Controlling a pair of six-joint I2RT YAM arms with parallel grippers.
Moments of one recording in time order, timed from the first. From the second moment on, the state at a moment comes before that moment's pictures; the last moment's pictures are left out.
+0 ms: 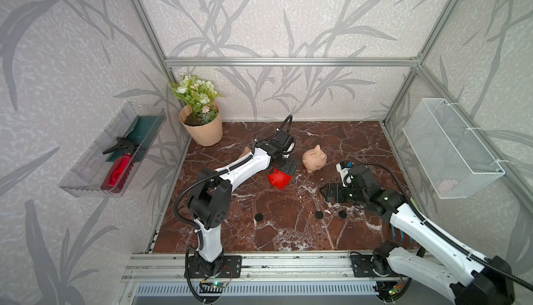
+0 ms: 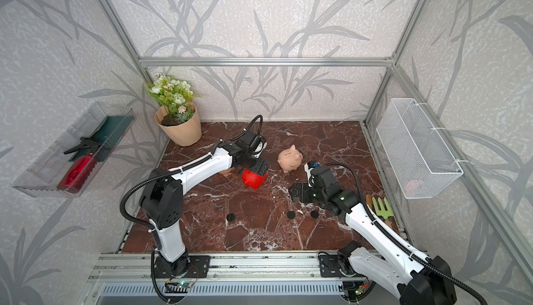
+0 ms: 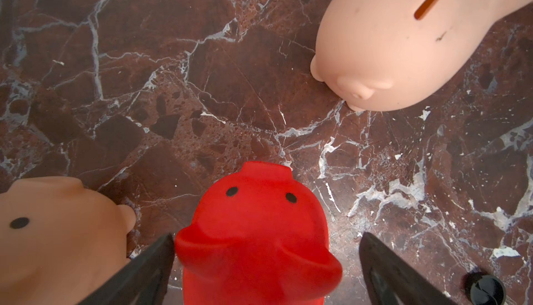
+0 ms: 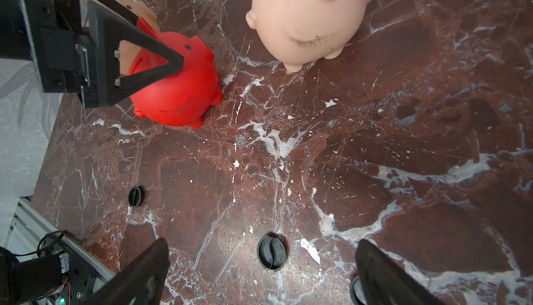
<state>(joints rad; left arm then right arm) -0.61 1.86 1.49 -0.70 -0.04 -0.09 0.53 0.98 0.70 -0.54 -0.14 0.50</state>
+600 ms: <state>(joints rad) -0.61 1.87 1.47 -0.73 -0.02 0.05 0.54 1.02 0.70 -0.54 -0.14 0.50</state>
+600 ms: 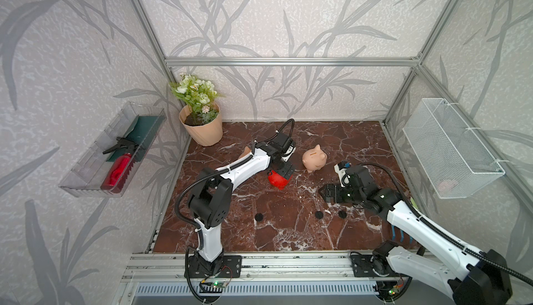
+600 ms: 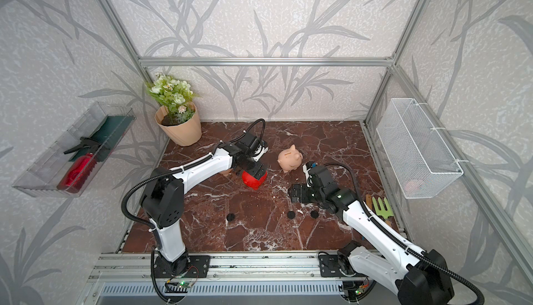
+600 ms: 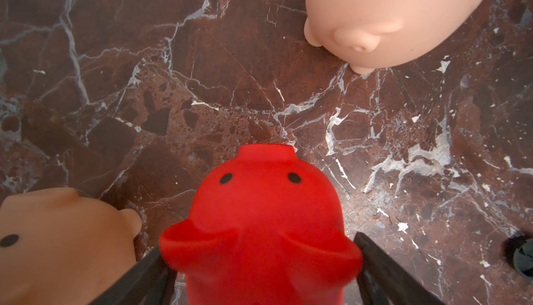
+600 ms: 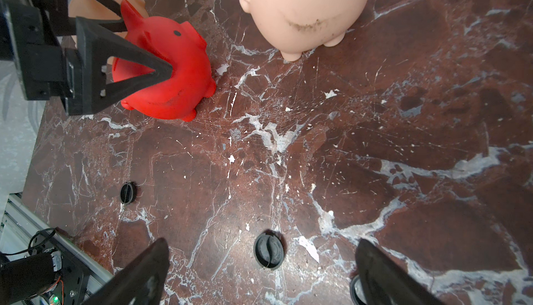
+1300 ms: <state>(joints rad) -0.52 1.86 1.45 -0.63 0.18 -0.12 0.54 1.05 0.70 -0.56 -0.14 0.49</state>
